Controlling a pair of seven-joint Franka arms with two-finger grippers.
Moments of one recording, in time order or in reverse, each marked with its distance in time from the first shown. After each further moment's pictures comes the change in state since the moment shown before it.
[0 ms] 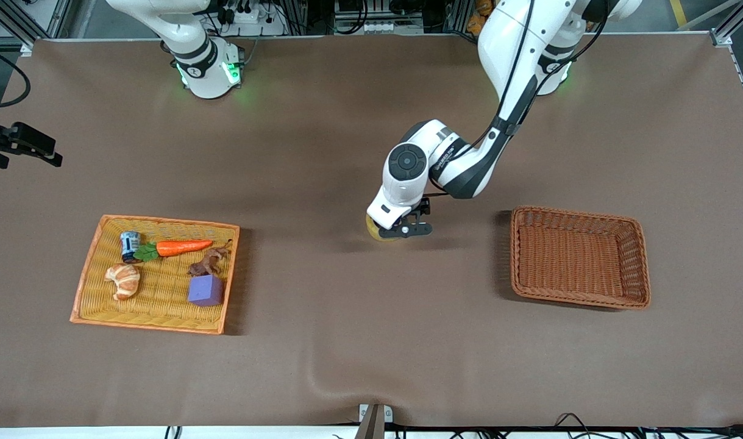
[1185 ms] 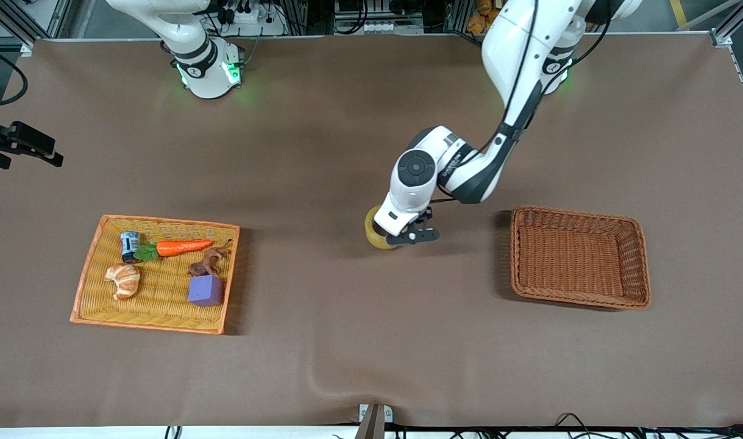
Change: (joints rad) left arm 0.048 -0.021 0.013 0.039 0.001 0.010 0.008; right arm -0.002 0.000 -0.007 0.010 0.022 0.001 0.002
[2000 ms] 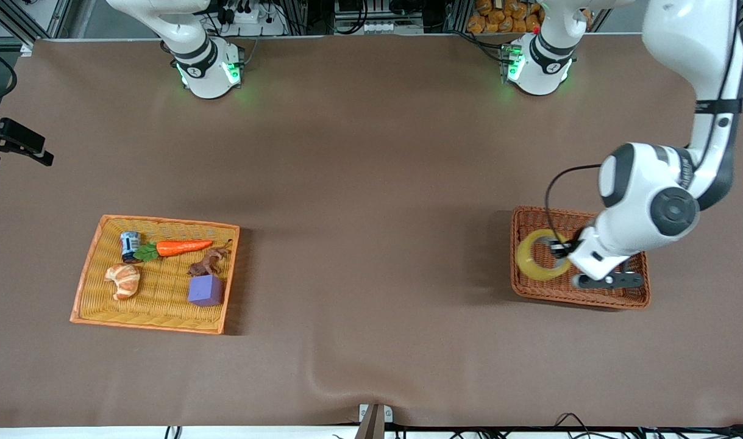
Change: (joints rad) left arm 0.607 -0.216 0.003 -0.146 0.000 -0.191 0.694; right arm -0.001 0.000 -0.004 0.019 0.000 0.000 0.000
